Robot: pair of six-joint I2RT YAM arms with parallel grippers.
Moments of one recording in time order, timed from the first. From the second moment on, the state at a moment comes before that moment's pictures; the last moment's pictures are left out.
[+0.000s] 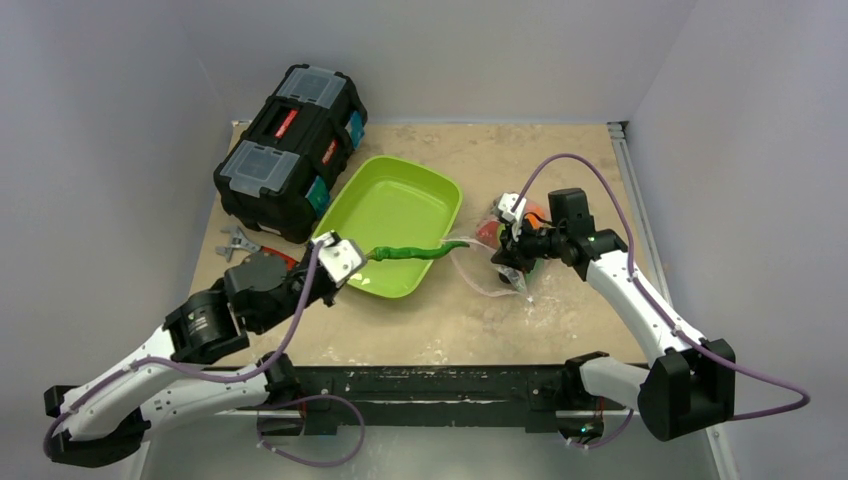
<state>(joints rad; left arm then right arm) -1.05 0.67 1.00 -0.61 -0.26 0.25 0.26 1.16 0.86 -0.55 -0.72 -0.58</state>
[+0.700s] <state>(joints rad) -1.01 0.66 0.97 -0.54 -0.38 0.28 0.26 1.16 0.86 -0.55 -0.72 -0.58</state>
